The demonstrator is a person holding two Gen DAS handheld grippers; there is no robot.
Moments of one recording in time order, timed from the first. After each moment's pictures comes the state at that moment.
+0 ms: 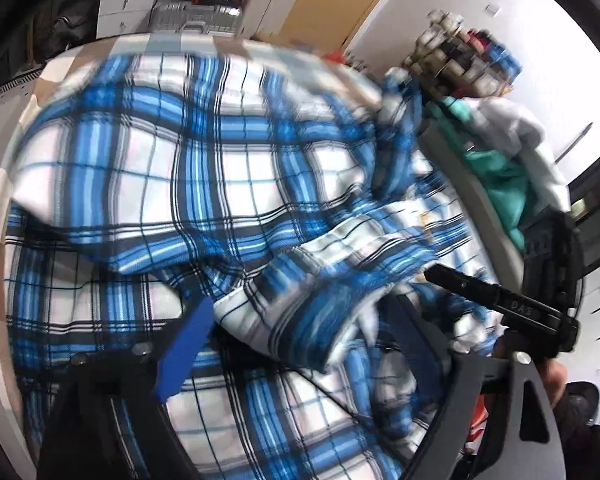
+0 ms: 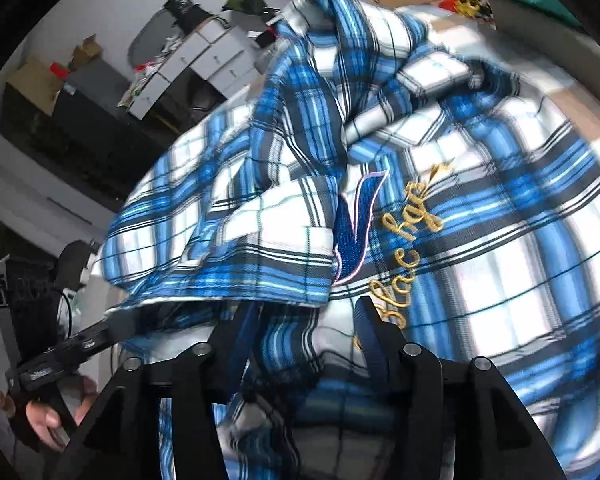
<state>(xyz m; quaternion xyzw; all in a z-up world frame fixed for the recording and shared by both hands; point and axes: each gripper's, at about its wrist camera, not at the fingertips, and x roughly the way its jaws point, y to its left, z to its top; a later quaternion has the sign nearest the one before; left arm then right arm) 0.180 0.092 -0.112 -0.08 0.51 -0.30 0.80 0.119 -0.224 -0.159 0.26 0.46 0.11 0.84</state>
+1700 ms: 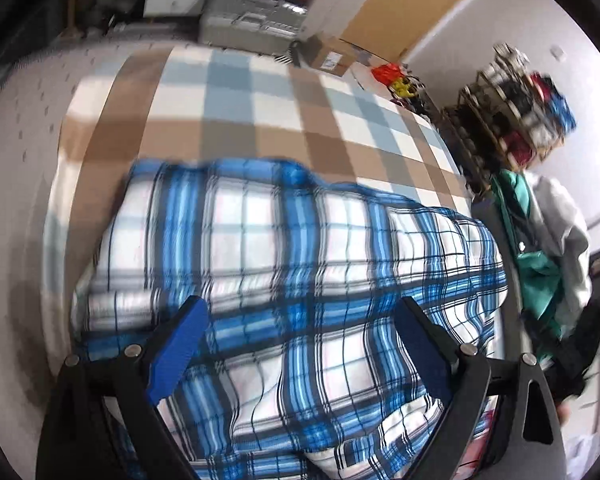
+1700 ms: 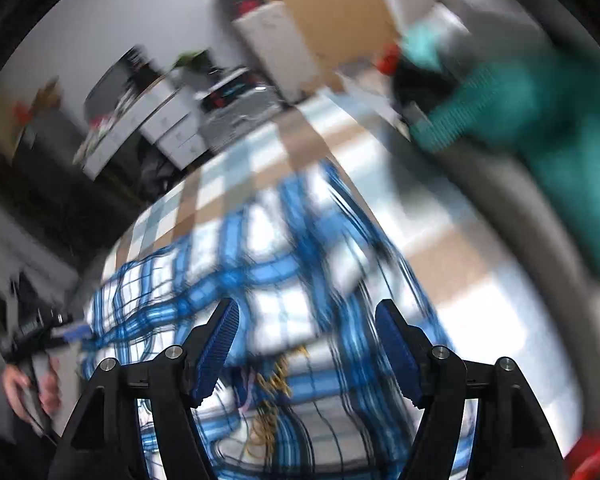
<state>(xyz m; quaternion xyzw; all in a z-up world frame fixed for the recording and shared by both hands) 0.305 0.140 -0.098 -0.09 0.55 -0.21 0.80 0.150 -0.315 -0.095 0.22 0.41 -0.01 0.88</state>
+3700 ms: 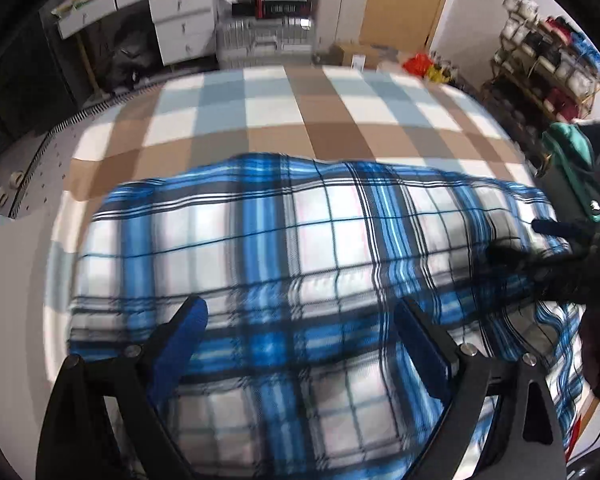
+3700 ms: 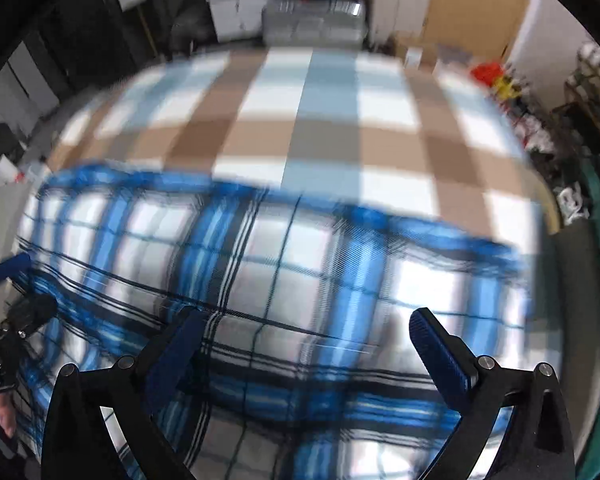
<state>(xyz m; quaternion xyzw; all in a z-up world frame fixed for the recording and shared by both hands) 0.279 0.072 -0.138 0.03 0.52 -0.12 0.84 0.303 -0.192 -0.161 -0.02 0.57 0.06 0.82</state>
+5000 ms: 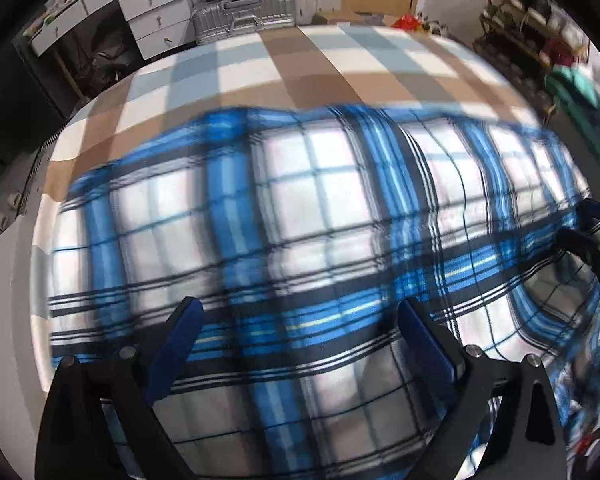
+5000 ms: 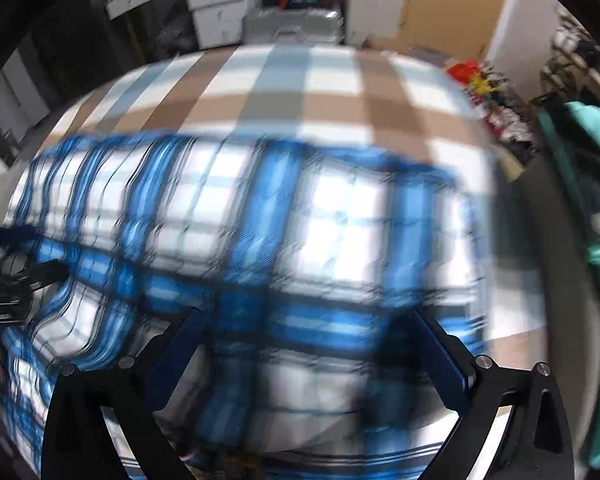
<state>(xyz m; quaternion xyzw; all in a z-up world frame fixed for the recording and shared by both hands) 0.276 0.069 -0.160 0.09 0.54 -0.13 0.82 0.232 -0.252 -0.153 -0.02 0.52 0.01 0.86</state>
